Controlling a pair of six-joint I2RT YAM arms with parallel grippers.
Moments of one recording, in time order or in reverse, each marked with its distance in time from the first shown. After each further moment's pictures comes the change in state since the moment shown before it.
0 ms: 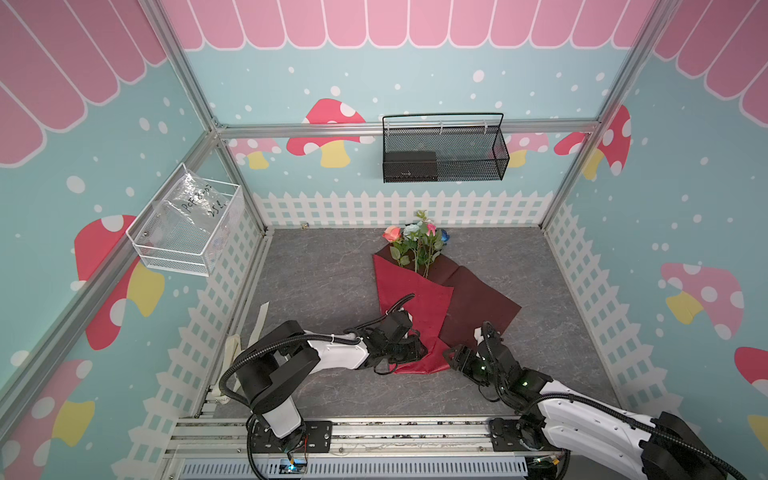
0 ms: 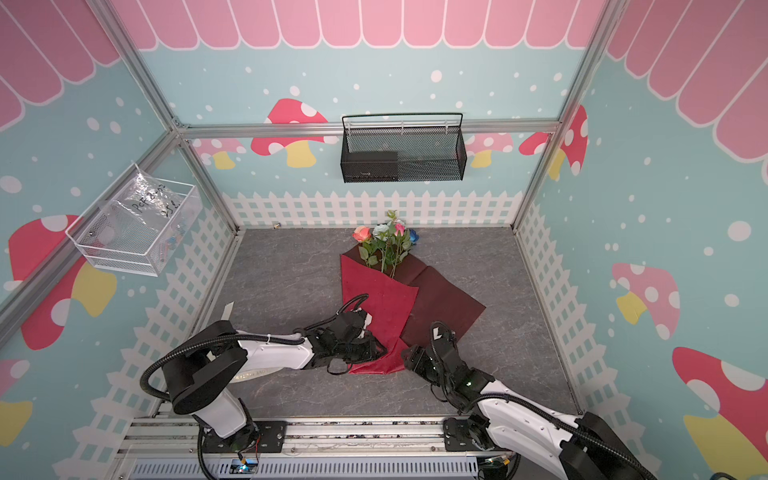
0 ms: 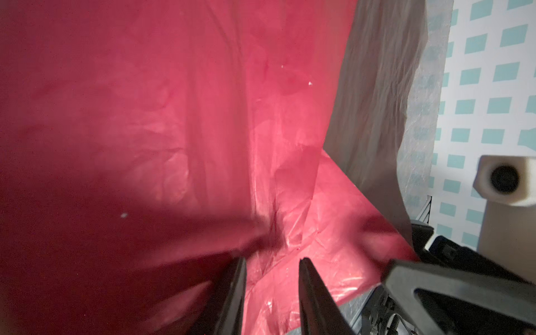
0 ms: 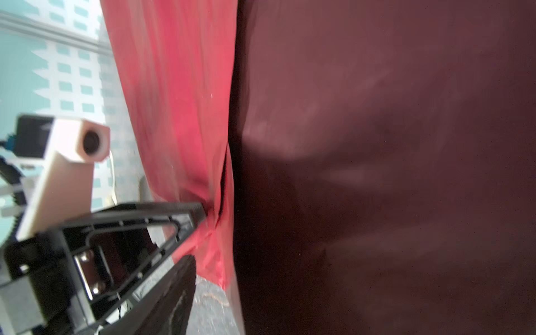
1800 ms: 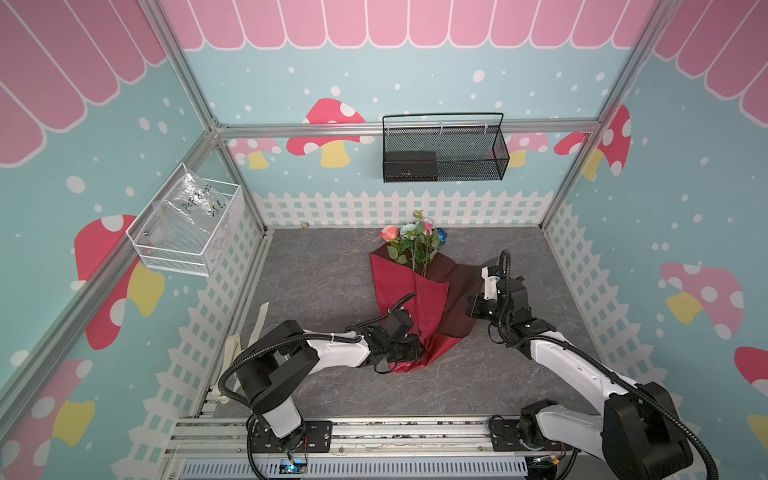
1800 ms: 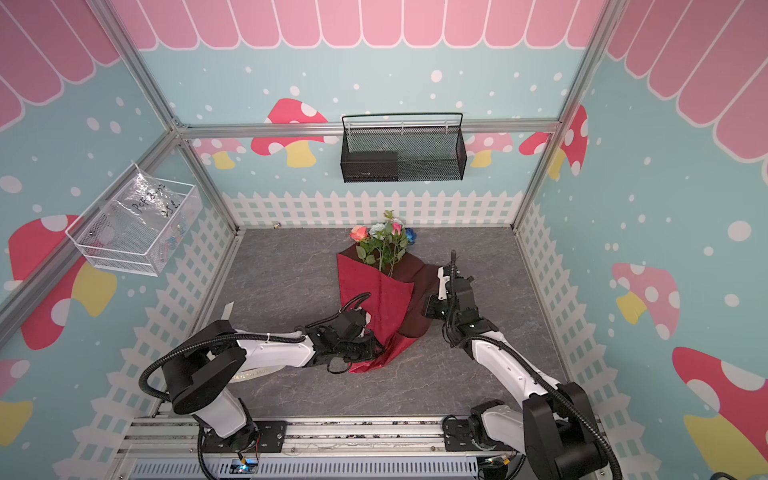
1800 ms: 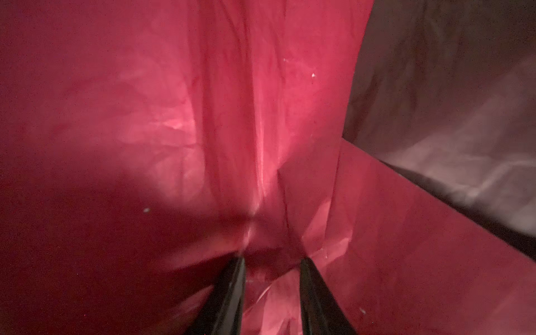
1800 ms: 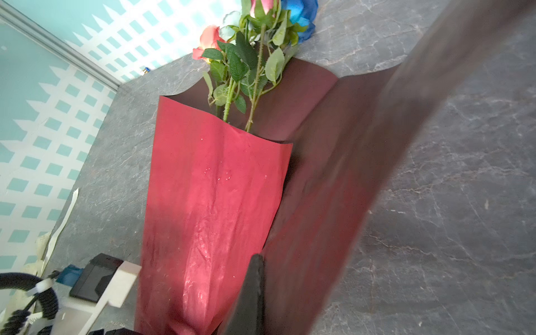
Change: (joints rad) left arm -0.001 -0.002 0.034 -0.084 -0.045 0.020; right arm -0.379 0.291 0.478 -0.057 -0.112 -0.707
